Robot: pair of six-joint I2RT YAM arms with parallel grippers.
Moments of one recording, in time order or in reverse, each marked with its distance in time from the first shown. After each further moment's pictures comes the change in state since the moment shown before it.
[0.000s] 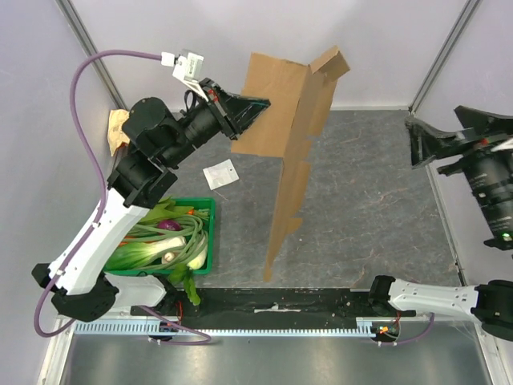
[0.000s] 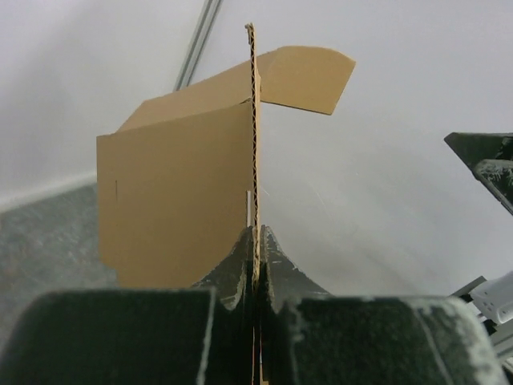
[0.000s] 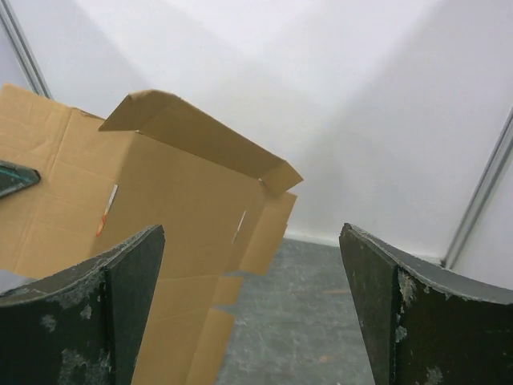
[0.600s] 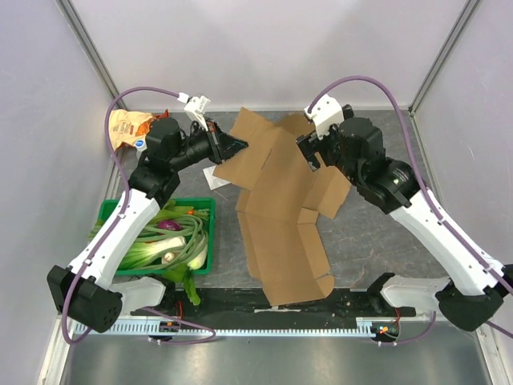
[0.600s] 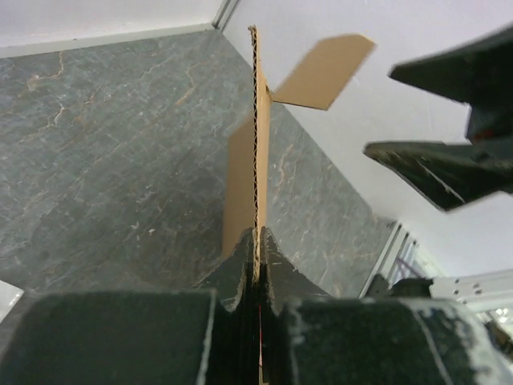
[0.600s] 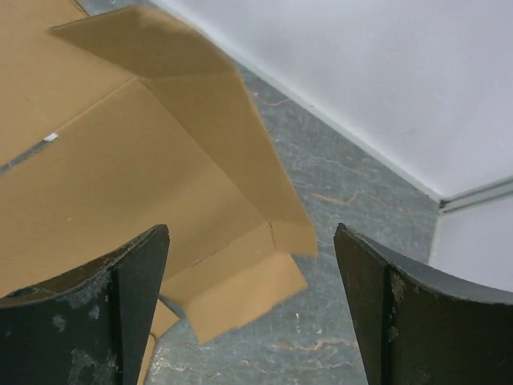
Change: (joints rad) left arm 0.352 -0.083 -0.564 0.138 0.368 -0.027; right arm -0.348 0.289 -0.435 0.052 -0.381 -0.059
